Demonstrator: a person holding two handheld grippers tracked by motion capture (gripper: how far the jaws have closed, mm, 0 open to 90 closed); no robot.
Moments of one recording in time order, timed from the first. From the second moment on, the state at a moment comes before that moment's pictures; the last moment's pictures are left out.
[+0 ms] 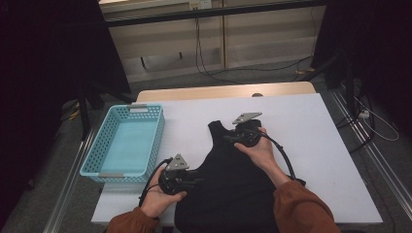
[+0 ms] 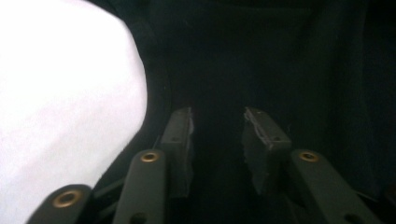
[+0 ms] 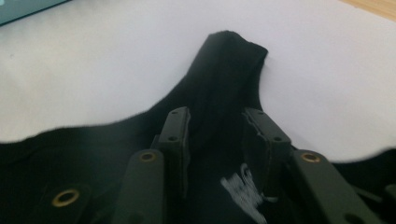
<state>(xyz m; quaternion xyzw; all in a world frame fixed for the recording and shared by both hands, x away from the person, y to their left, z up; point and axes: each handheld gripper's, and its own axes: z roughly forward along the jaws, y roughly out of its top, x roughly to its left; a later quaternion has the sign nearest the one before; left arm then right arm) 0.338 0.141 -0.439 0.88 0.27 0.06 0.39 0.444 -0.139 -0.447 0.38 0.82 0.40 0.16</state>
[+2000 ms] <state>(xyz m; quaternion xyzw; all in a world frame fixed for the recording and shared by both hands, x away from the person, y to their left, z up) 0.308 0.151 -0.440 0.88 0.27 0.09 0.39 0.248 -0.252 -0.429 0.37 0.82 0.41 0.12</state>
